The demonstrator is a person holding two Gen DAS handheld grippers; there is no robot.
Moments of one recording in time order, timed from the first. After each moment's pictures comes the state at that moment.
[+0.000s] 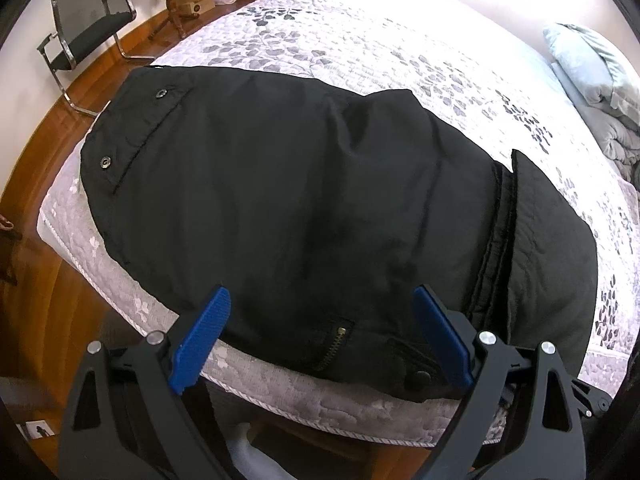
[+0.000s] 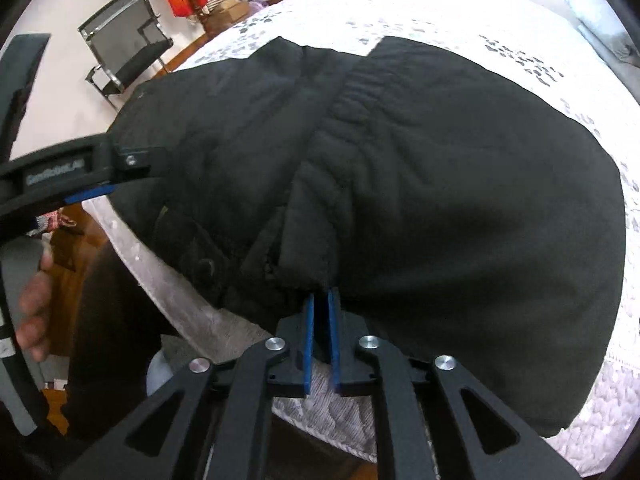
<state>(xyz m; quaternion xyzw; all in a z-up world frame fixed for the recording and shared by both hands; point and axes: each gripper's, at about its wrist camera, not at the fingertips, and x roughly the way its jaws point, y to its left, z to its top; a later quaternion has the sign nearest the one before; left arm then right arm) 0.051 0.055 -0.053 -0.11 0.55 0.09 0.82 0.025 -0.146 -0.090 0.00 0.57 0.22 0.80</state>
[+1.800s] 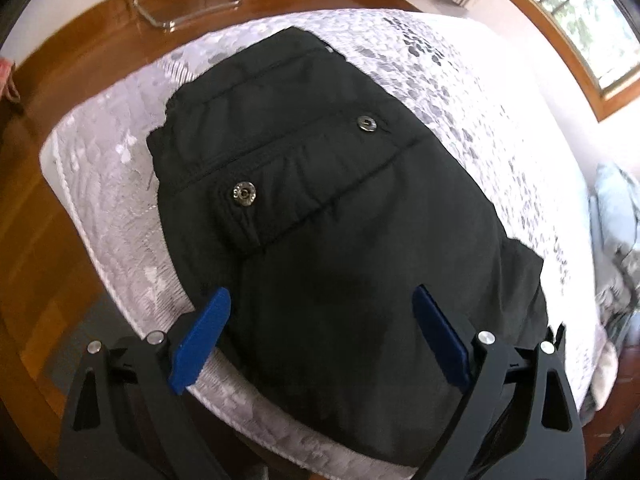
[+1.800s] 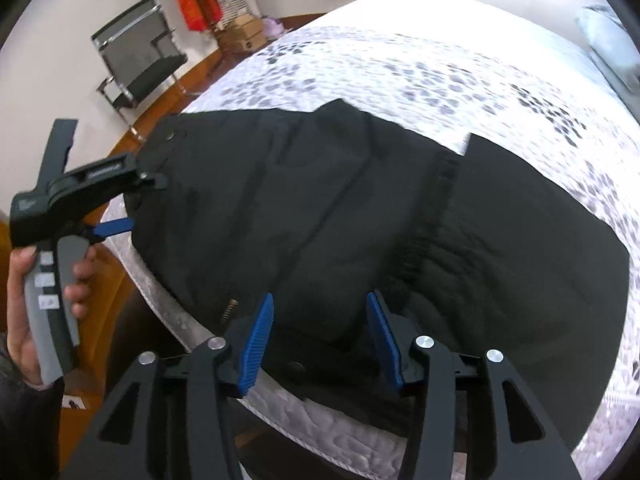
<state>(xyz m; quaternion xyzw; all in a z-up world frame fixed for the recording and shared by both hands) 0.070 0.232 -0.083 -0.32 0.52 0.17 0.78 0.058 -0.074 -0.056 -0.02 0.53 0.22 0.82</state>
